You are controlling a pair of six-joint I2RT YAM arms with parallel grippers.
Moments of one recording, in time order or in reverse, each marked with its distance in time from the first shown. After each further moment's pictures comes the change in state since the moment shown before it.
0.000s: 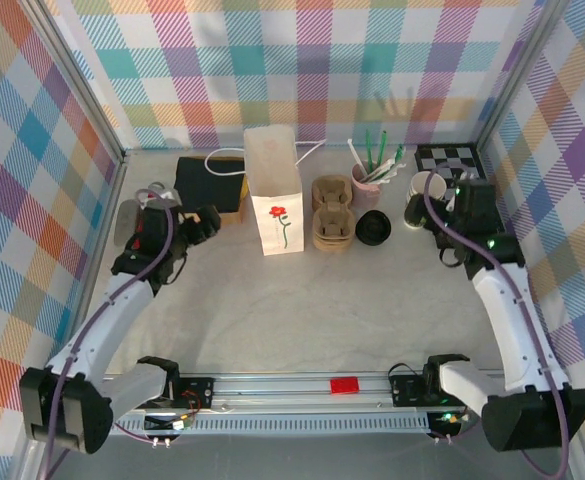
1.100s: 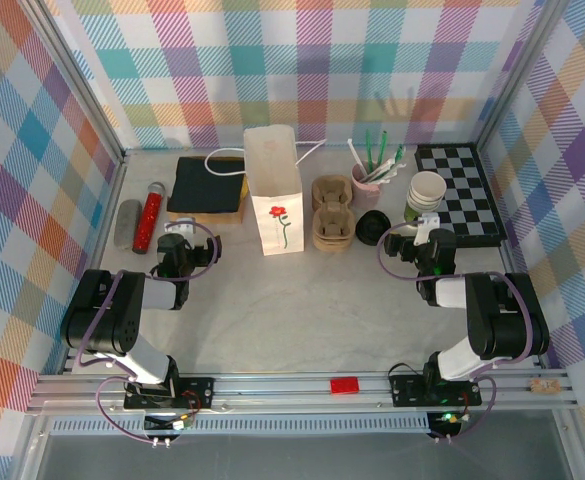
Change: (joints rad) left arm 0.196 0.533 -0.452 1.152 0.047 0.494; right arm -0.060 0.441 -0.761 1.456 -0.163 -0.350
